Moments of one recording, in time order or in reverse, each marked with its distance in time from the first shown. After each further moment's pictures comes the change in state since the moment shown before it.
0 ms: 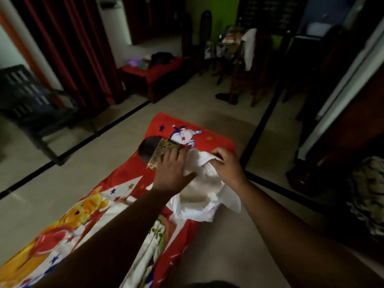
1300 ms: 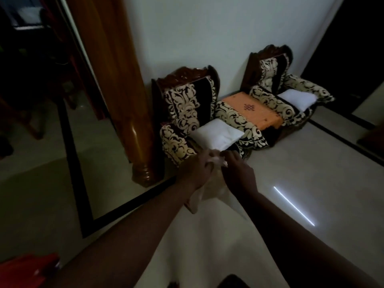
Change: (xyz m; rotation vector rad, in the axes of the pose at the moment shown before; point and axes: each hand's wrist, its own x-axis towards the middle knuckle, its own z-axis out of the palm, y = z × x) left_hand 0.183 0.750 0.205 -0.747 -0.603 1.001; right_hand -0.150 0.317 -0.553 -0.860 0.795 0.751
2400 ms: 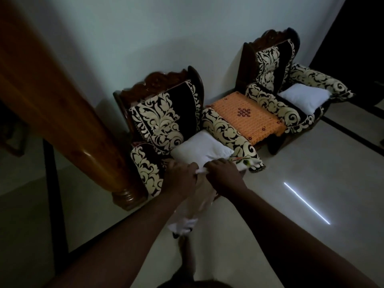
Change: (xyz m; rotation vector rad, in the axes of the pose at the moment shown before) left_hand 0.303 -0.001 0.152 0.559 -0.111 0.047; right_hand 0.273 0.253 0.075 -0.110 -0.286 -0.210
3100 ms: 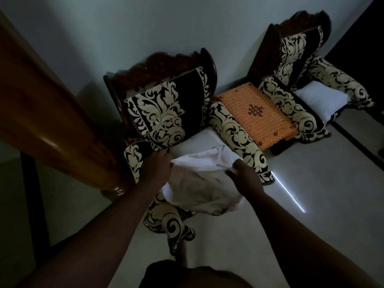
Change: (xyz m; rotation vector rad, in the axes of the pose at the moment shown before) left_hand 0.134 -0.187 0.075 -0.106 -0.099 -0.209; right_hand 0.140 0.069 0.061 0.282 -0.122 0.543
